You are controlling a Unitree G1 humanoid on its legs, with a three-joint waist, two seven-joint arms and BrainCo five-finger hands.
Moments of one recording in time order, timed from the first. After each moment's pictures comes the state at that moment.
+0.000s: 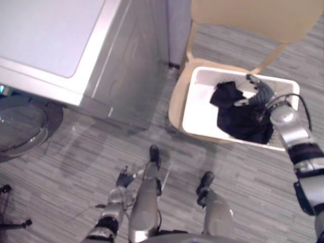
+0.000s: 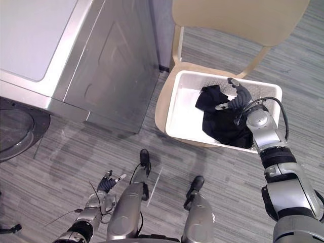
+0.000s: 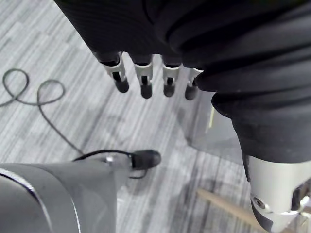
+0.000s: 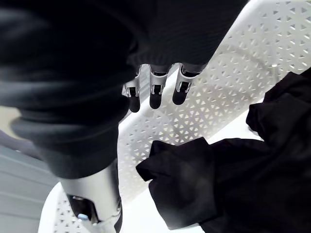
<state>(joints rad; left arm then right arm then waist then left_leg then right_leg) -0.14 0.12 -0.03 0.90 -0.13 -0.10 0.16 -0.77 -0.74 0.24 0.74 0.02 -0.04 0.06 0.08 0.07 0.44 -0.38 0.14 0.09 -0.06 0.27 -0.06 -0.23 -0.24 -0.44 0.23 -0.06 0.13</state>
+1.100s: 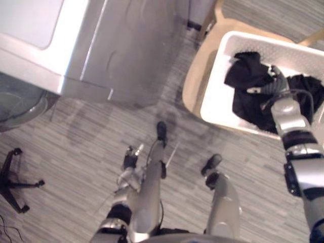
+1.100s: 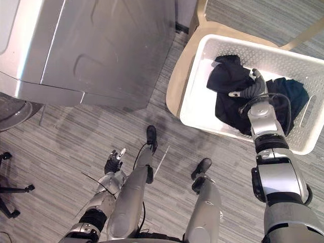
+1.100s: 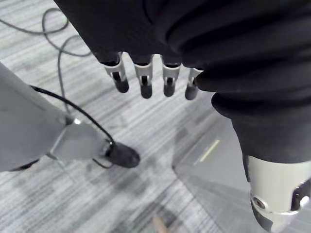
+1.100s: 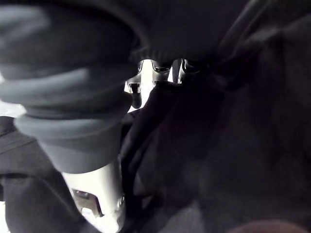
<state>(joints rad) -0.21 0.00 0.01 0.69 -0.50 -0.14 0.22 -0.95 -0.66 0.14 0.97 -0.07 0.03 -0.13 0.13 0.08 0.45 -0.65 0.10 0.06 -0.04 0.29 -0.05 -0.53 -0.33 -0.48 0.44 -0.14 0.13</state>
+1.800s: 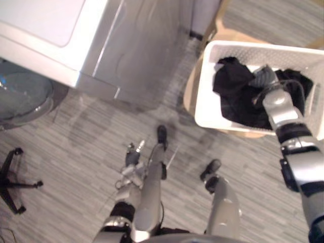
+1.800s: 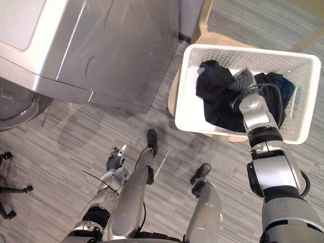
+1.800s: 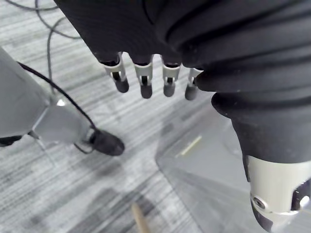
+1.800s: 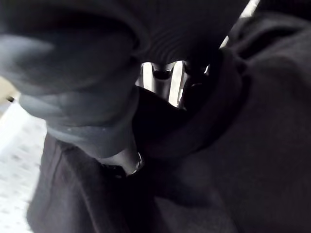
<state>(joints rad) -0.20 -0.03 0.05 0.68 -0.49 -0.12 0.22 -0.99 -0.63 0.18 0.86 -0.04 0.05 -0.11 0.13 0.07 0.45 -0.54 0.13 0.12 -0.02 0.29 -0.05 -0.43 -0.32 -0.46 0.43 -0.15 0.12</state>
